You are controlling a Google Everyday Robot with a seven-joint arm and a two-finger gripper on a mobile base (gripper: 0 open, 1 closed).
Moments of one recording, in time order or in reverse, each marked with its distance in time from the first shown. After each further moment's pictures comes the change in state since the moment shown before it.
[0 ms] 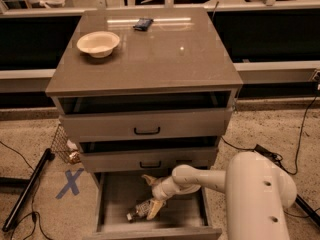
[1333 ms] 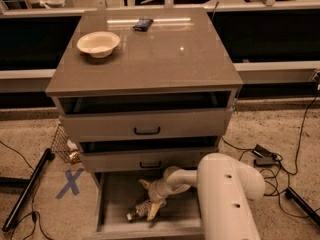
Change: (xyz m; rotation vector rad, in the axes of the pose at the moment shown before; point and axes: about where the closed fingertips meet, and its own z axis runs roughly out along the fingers) arm 0.053 -0.002 0.065 -0.082 0.089 -0.072
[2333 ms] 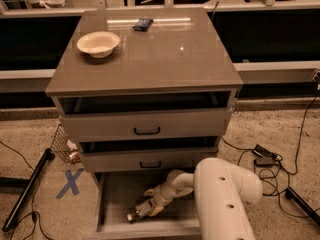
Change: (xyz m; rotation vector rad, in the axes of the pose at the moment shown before) arm 0.041 0.020 0.012 -0.042 0.044 0.032
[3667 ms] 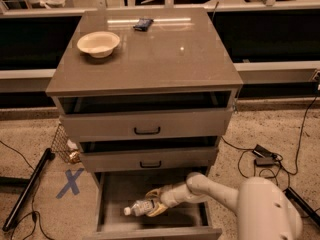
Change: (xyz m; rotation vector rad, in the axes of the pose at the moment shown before) arm -0.058 0.012 -0.069 0.113 -0.356 0.052
